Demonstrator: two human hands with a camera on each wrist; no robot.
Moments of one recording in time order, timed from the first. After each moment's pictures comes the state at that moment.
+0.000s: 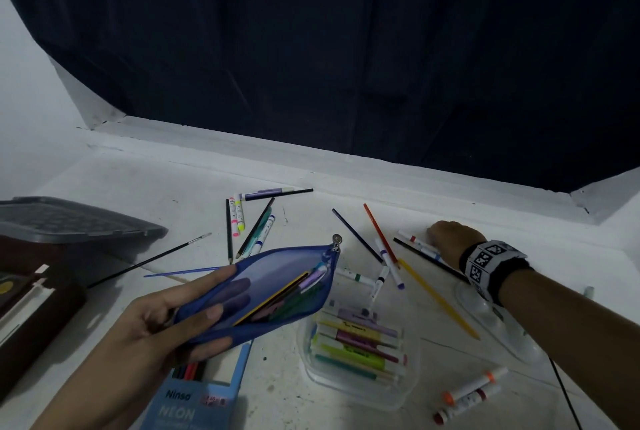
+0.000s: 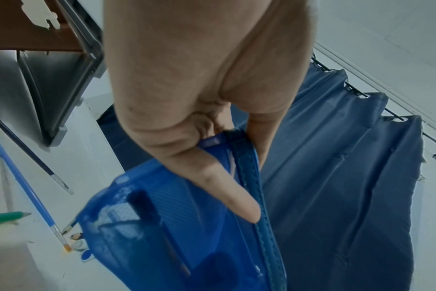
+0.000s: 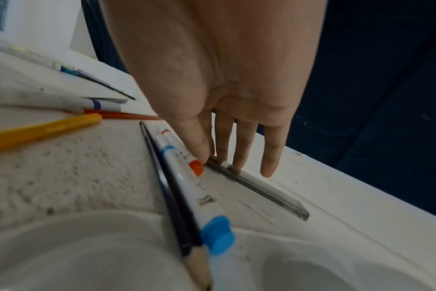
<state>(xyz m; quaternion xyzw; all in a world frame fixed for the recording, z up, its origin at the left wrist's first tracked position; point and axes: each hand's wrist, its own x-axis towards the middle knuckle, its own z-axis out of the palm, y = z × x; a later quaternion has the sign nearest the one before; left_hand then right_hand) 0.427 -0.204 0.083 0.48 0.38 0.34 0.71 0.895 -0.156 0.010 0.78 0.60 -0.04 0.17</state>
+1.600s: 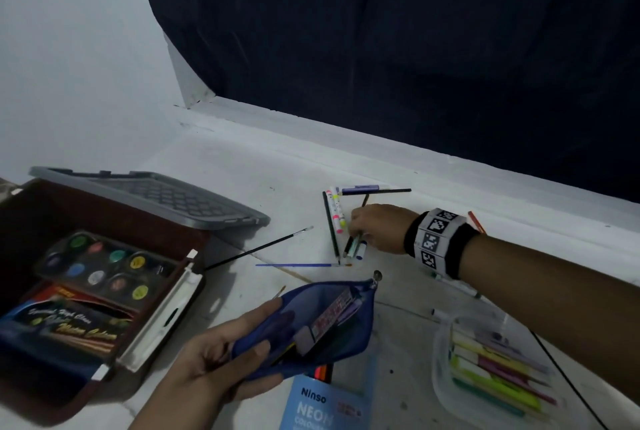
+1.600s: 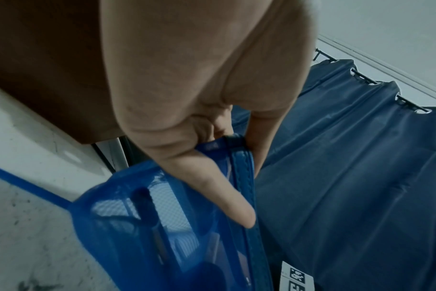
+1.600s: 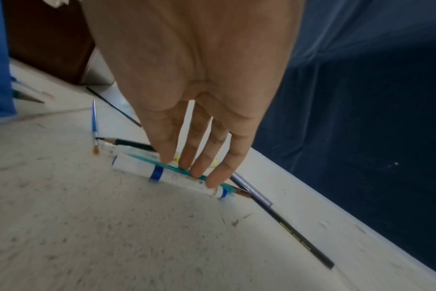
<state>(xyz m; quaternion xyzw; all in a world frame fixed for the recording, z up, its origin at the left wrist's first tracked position) 0.303 -0.175 0.041 0.35 0.41 0.31 0.79 0.611 -0.020 0.034 0.52 0.84 -0.09 0.14</state>
